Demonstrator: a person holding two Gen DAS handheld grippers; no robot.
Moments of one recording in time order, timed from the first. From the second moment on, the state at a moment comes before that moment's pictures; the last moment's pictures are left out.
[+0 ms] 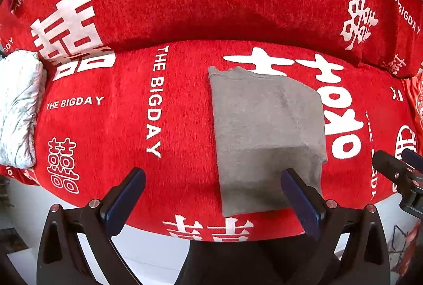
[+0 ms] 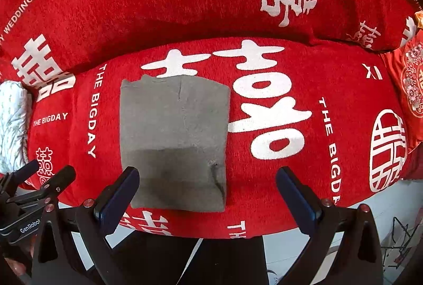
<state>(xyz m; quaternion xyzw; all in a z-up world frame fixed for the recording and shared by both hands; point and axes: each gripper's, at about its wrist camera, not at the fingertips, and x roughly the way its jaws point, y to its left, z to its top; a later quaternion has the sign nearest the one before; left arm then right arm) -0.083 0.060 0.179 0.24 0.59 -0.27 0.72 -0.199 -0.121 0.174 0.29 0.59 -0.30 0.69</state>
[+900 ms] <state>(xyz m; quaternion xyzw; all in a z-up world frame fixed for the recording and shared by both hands) -0.085 0.057 0.181 0.24 0.59 -0.27 0.72 -0.195 -0.121 0.174 0.29 0.59 -0.30 0.69</state>
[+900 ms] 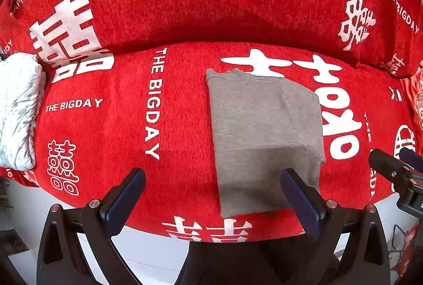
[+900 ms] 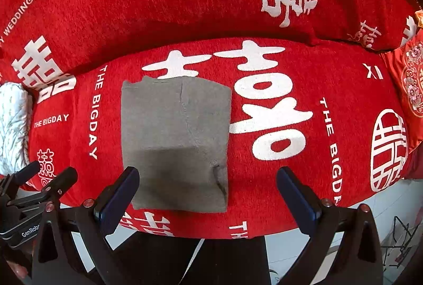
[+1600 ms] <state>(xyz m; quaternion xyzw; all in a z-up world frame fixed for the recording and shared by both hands) -0.087 0.058 0.183 0.25 0.59 -0.27 0.72 -0.197 -0.120 0.175 0.29 0.58 -0.30 0.69</state>
